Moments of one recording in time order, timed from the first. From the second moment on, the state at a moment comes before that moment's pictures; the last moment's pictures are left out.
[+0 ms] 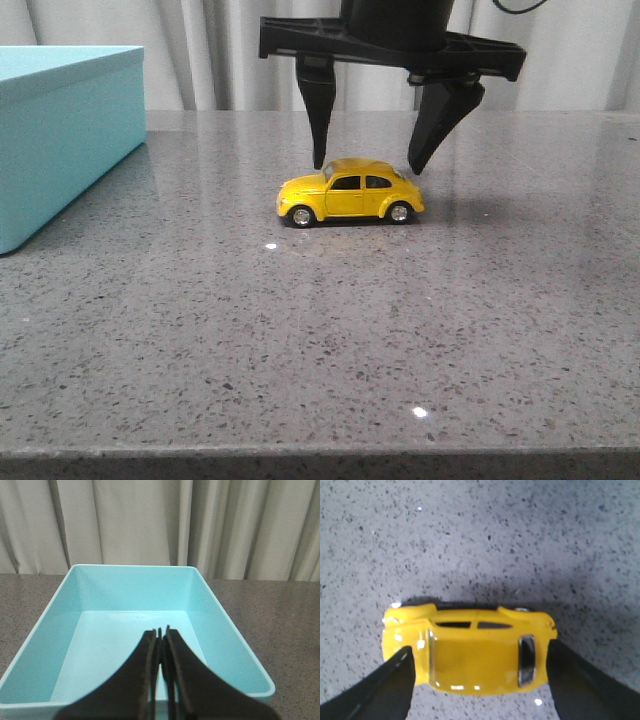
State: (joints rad) left arm -0.06 0.34 -0.45 -0.09 0.24 -0.03; right arm 0.63 1.85 -1.63 -0.02 1.08 0.61
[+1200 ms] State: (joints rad) left arm -0.06 0.34 -0.45 -0.09 0.24 -0.03; right arm 0.58 1.90 -1.68 -0.18 1.19 0.62
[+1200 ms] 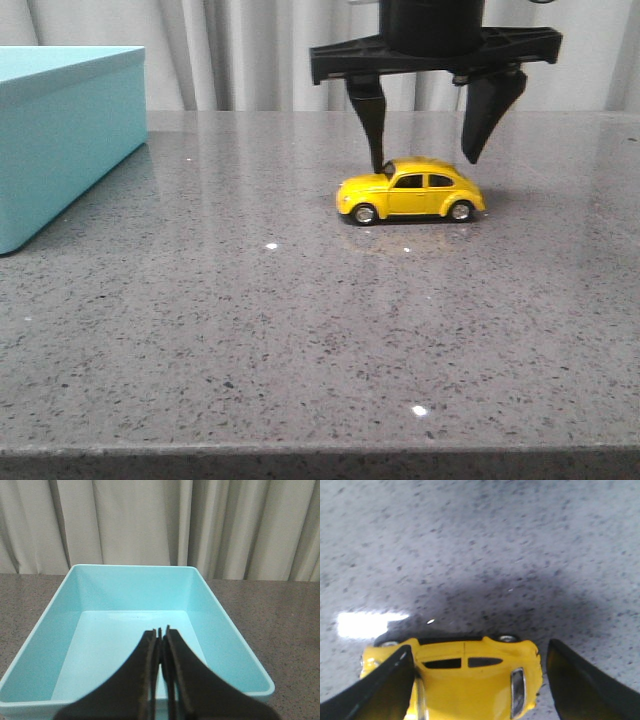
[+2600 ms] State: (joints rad) left arm -0.06 0.36 -0.45 -0.09 0.24 -0.03; right arm 0.55 1.29 -1.38 -0.20 1.08 0.52
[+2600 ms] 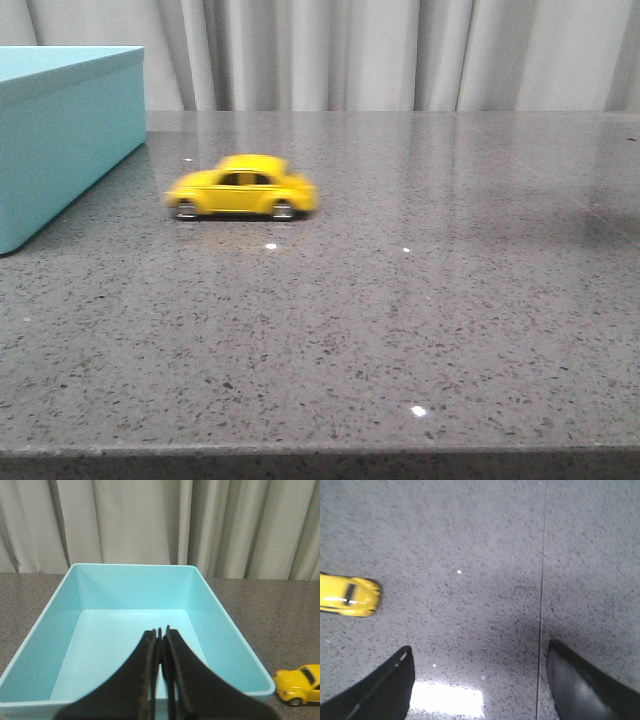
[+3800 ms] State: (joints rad) left arm -0.39 1.28 -1.29 -0.08 0.82 0.54; right arm 0.55 0.82 -1.01 -0.18 0.82 0.52
